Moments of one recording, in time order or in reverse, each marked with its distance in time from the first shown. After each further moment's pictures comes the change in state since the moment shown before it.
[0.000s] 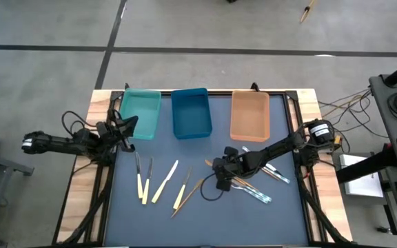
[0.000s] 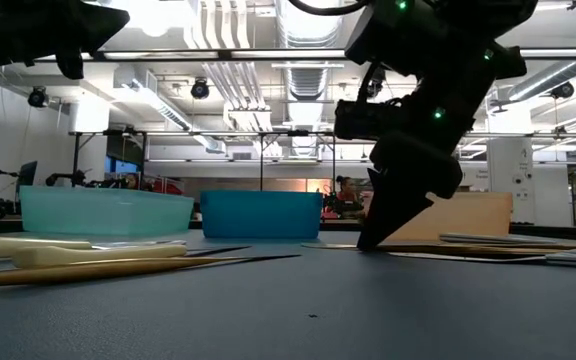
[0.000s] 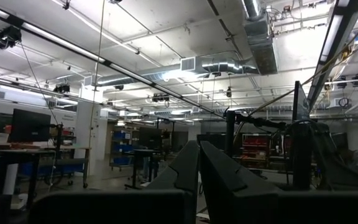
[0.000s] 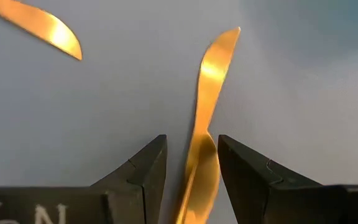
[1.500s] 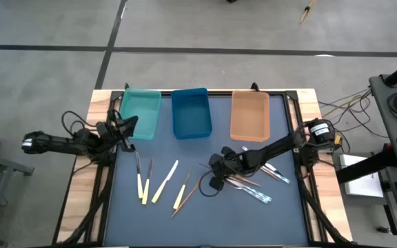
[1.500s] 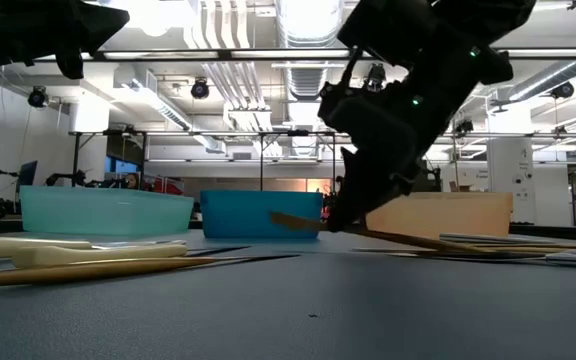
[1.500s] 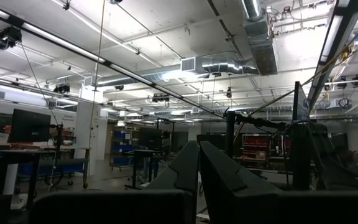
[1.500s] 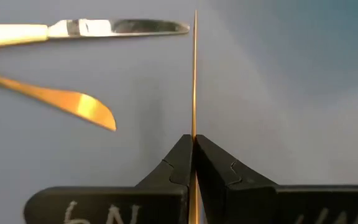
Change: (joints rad) left arm 0.000 0.000 0.000 0.001 0.000 0.000; right arm -0.025 -0.005 -0.002 0.156 -0.016 0.121
